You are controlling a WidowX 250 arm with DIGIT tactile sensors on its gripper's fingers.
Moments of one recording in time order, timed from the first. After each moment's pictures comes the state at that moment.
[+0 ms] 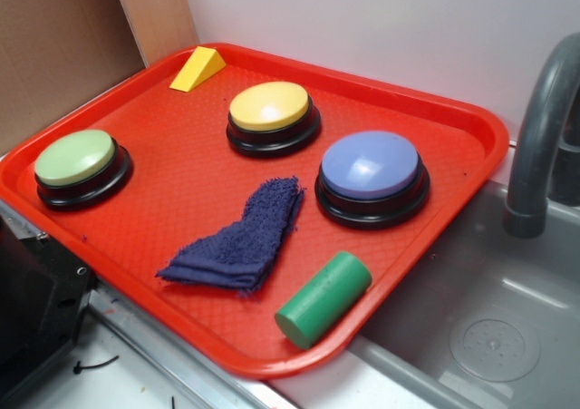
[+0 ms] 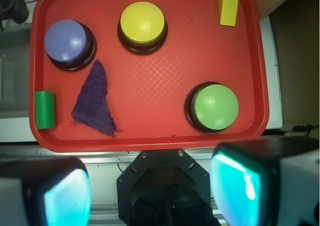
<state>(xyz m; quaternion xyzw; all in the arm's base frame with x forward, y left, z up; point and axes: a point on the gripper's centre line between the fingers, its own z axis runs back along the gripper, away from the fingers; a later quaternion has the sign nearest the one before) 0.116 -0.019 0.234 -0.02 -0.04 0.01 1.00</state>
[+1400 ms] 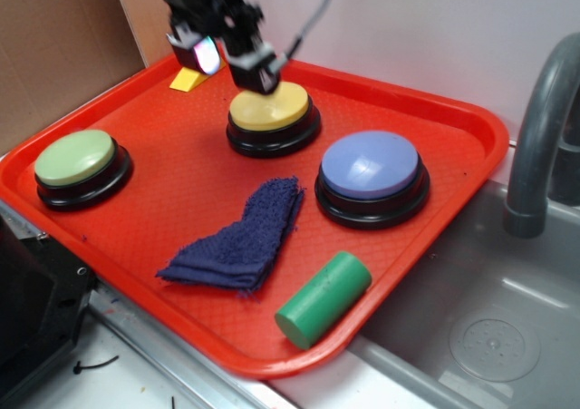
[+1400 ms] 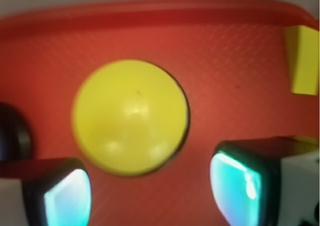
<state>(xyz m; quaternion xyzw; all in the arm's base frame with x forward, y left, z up) 0.270 -0.005 0.068 0.00 -0.04 0.01 1.00</state>
